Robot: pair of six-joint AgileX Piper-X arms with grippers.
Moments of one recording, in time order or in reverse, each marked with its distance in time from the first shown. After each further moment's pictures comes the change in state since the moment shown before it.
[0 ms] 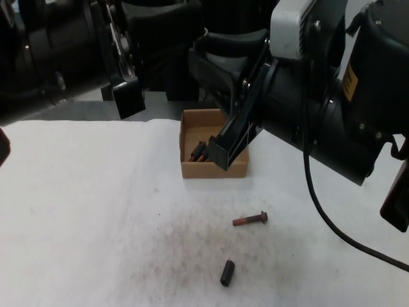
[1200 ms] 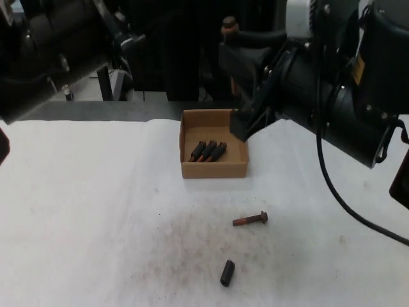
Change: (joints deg) left arm 0.0 0.0 0.0 -0.3 -16.3 -2.6; right arm -7.1 0.0 -0.1 4.3 5.2 6.9
